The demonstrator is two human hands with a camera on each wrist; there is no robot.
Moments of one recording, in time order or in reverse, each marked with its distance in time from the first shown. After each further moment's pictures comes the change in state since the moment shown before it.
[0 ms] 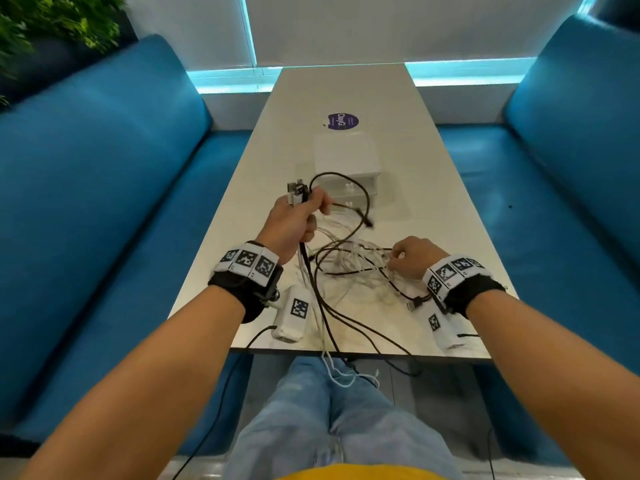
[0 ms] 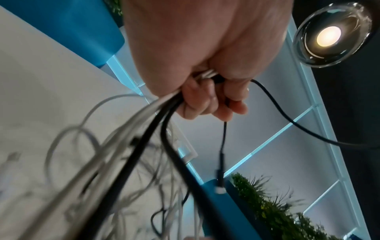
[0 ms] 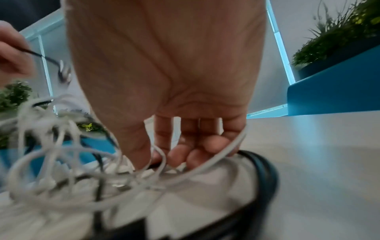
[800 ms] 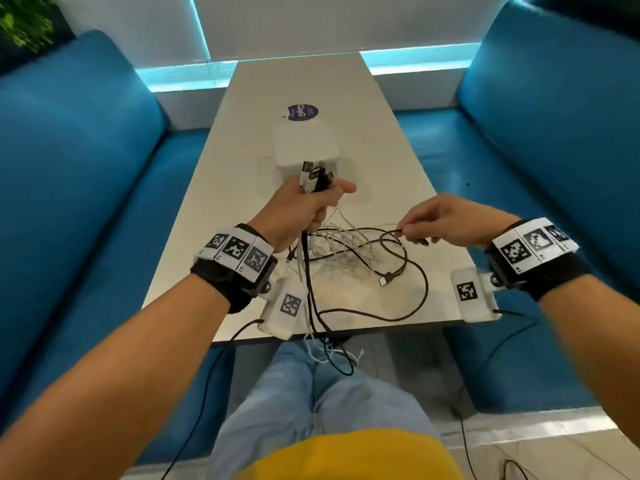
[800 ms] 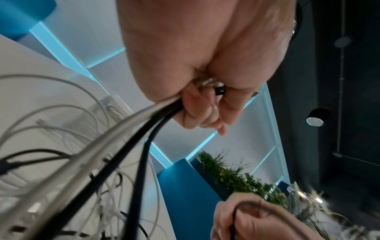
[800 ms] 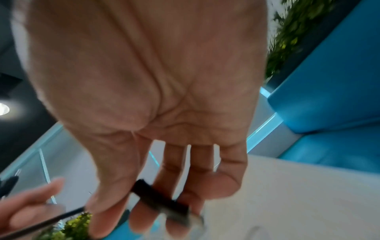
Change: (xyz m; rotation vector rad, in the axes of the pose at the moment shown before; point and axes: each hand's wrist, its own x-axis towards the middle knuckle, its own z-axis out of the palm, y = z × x) left_hand -0.024 0.022 0.050 0.226 -0.295 0.038; right_hand -0.095 0.043 -0.089 0.401 -0.143 -0.279
